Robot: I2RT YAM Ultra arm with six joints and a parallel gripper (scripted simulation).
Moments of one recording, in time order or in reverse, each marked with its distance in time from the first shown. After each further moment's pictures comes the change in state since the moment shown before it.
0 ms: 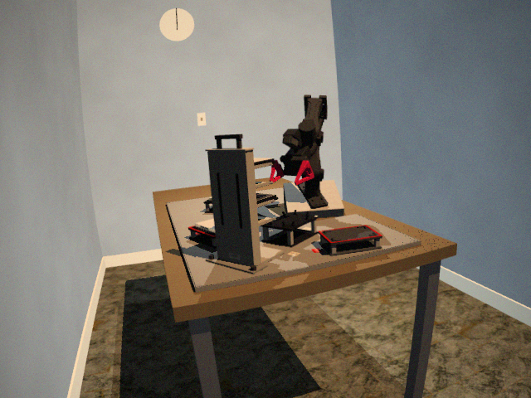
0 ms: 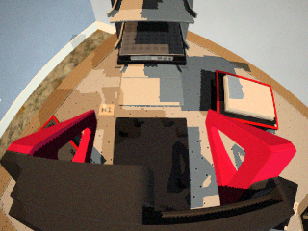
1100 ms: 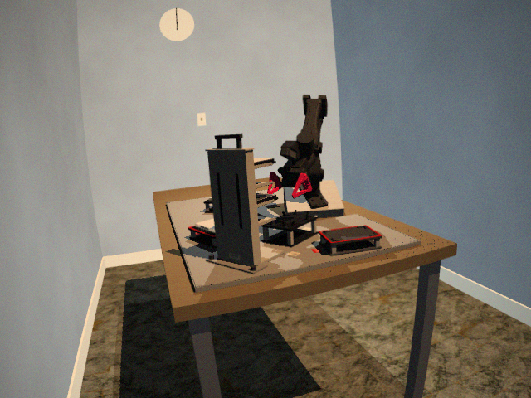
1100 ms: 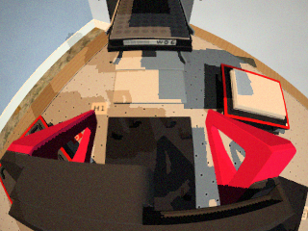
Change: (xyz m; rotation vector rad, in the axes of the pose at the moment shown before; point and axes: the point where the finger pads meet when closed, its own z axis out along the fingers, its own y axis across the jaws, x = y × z) arm 0.025 -0.001 0.032 0.010 0.003 0.001
